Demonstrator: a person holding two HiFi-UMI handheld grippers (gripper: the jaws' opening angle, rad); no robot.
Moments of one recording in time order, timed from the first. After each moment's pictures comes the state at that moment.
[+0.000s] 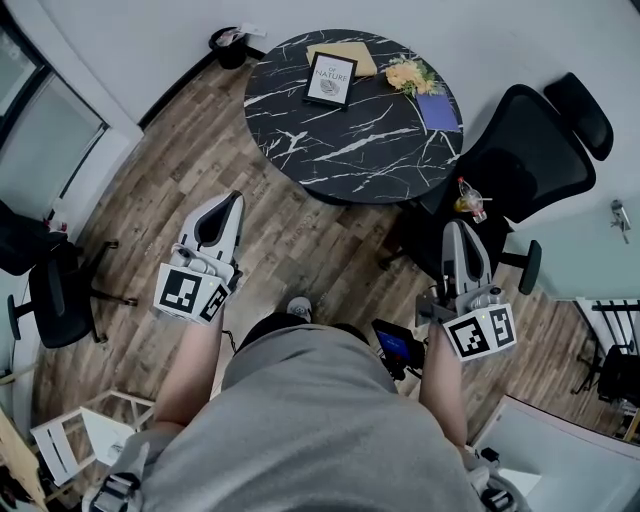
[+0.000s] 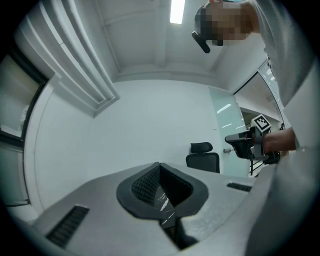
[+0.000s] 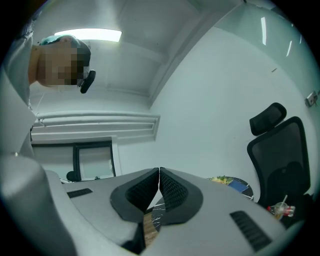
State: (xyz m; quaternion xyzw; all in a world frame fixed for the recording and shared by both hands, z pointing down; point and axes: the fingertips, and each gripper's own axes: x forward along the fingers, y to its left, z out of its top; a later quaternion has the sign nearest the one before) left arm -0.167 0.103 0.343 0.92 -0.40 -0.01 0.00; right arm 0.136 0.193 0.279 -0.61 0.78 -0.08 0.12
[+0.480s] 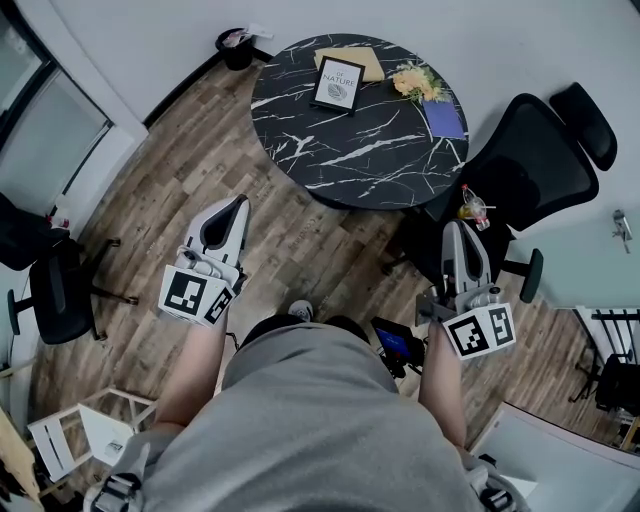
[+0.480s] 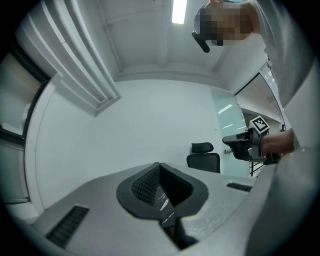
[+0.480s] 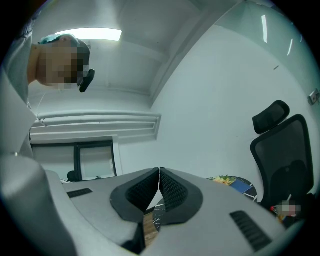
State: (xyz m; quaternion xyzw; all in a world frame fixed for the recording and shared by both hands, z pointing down) left arm -0.172 0.100 0.346 0.92 -0.40 -0.02 0.01; right arm 0.127 0.177 0.281 -0.60 0.79 -0.08 0.12
